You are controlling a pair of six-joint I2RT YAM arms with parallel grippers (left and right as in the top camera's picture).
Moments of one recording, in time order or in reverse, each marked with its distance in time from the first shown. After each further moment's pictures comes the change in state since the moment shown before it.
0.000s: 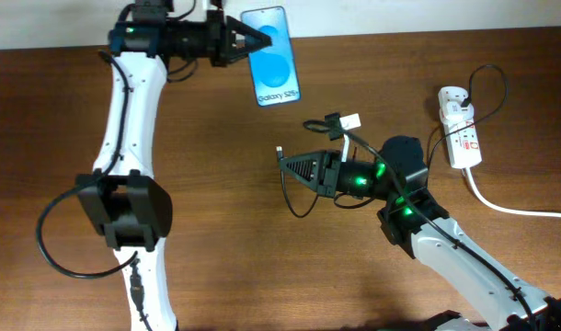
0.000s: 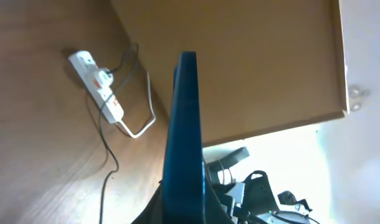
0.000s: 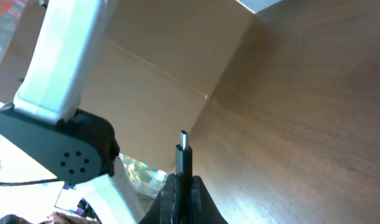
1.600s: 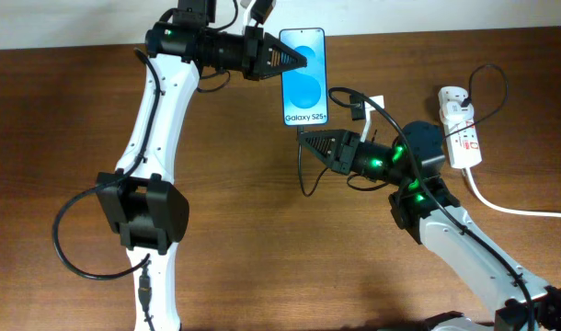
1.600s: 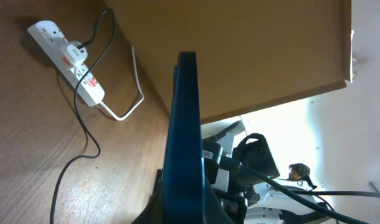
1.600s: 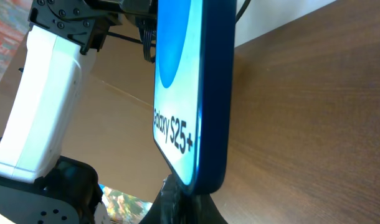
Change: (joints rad) left arm -0.124 0.000 0.000 -0.114 0.001 0.131; right arm -0.113 0.047 0.044 0.020 0.021 0.023
